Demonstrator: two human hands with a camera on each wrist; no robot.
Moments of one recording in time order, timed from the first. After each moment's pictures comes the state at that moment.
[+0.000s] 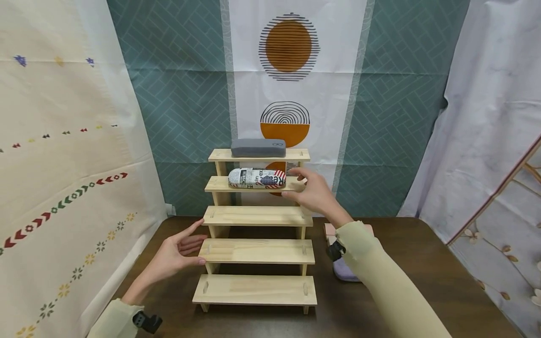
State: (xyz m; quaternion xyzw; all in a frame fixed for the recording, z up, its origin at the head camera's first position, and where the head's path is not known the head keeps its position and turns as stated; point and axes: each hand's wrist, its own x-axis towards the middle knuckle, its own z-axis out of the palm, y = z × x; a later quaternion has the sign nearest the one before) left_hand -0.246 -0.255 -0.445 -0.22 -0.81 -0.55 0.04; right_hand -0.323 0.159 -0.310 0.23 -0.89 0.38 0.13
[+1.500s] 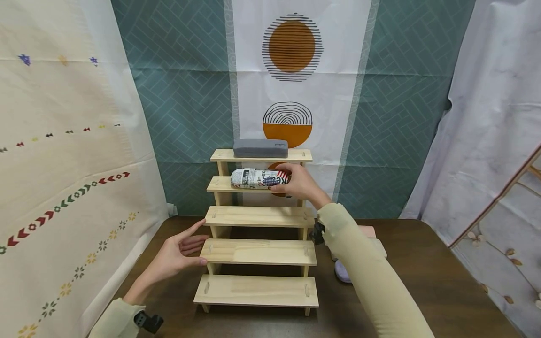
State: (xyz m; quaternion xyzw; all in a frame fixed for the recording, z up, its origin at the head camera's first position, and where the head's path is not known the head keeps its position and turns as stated) left_hand -0.246 -0.256 -0.445 -0.23 -0.80 -0.55 0.04; right_hand -0.370 0.125 -0.301 0.25 -0.89 0.37 0.06
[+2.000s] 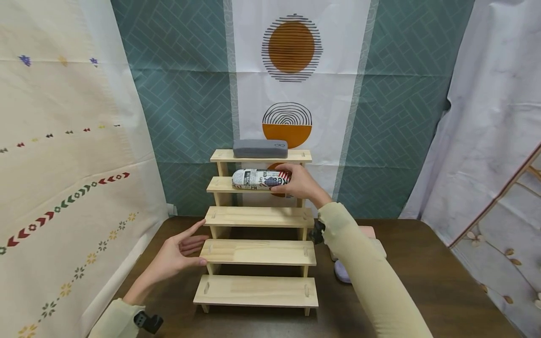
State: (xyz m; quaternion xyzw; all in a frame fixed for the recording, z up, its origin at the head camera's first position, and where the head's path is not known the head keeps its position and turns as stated) left_hand -0.246 -0.256 -0.446 -0.23 -0.80 -0.55 0.04; right_hand -0.372 0.127 -0.300 0.25 -0.89 0.37 0.05
